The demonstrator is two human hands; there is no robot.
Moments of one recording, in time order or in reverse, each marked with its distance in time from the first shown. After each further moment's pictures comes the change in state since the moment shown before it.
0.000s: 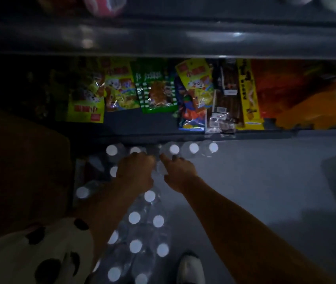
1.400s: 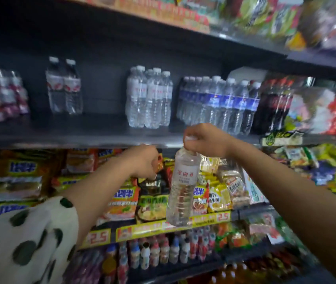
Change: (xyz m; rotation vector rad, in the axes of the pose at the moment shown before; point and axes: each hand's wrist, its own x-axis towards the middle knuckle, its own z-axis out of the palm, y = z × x) left_hand -0.552 0.064 -0.707 0.081 0.760 0.347; right_hand -0.682 -0.137 -0.747 -0.041 1.029 -0.241
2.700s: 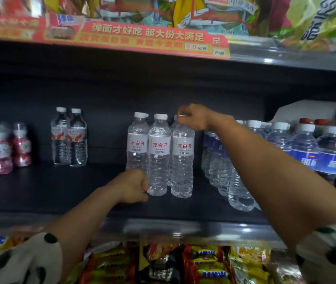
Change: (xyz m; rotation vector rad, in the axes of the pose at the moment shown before) left_hand 0.198 -0.076 -0.034 -0.219 0.157 -0.309; right_hand 0.324 0.132 -0.063 -0.061 0.079 -0.177
